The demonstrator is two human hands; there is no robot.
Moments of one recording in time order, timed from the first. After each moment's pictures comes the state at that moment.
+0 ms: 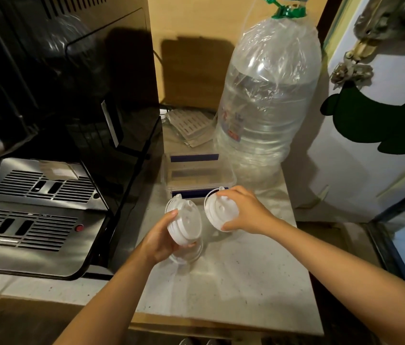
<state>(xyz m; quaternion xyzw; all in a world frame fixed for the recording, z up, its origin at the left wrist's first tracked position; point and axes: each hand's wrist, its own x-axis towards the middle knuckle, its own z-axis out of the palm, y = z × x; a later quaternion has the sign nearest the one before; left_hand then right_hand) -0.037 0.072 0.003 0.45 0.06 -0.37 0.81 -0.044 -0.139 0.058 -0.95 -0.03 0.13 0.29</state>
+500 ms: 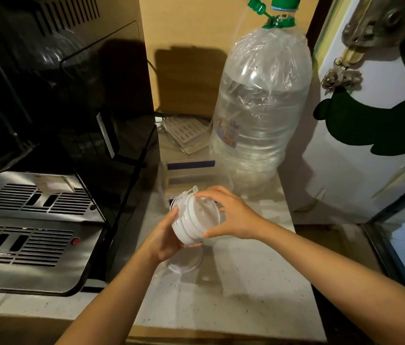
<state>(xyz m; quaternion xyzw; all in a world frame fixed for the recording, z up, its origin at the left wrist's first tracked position) -0.022 0.060 0.016 0.45 -0.05 -0.37 0.81 -0.045 -0.116 0.078 -0.90 -0.14 0.11 0.39</state>
